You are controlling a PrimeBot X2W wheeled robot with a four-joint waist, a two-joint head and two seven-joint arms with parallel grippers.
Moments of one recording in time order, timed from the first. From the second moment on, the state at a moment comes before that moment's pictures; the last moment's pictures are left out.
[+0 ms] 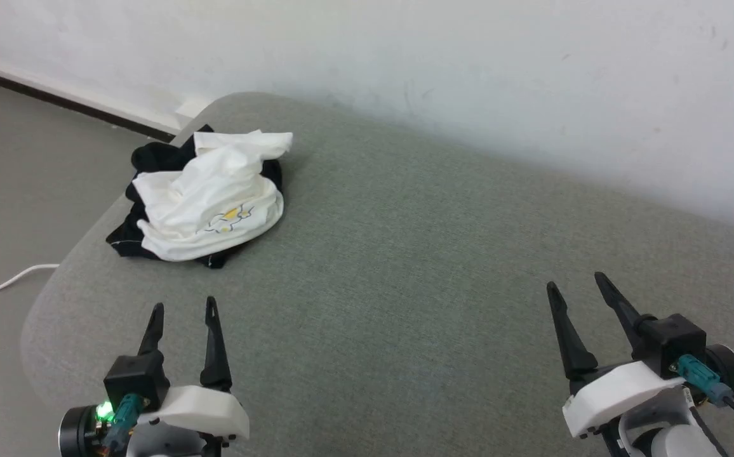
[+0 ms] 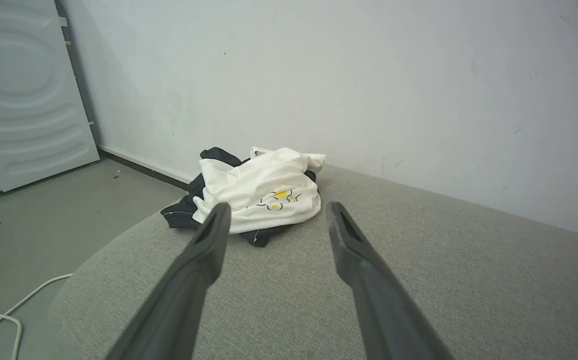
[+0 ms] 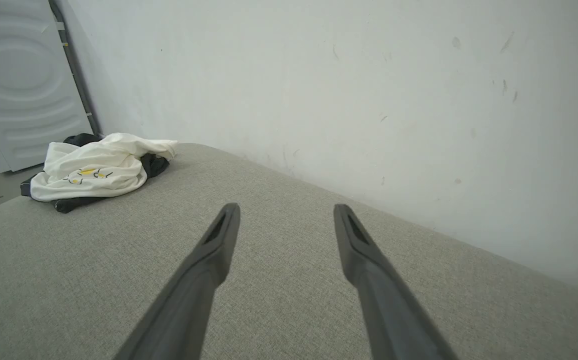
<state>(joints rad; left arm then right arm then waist) 0.02 0.07 -0.04 0.07 -0.12 0.14 -0.16 -0.02 -0.05 0.04 0.08 0.06 0.13 -0.10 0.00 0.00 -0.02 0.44</state>
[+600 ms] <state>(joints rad) 0.02 0.09 -0.05 0.07 -0.16 0.18 -0.20 -0.02 -0.05 0.05 0.09 0.08 0.13 -0.12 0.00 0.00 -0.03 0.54</state>
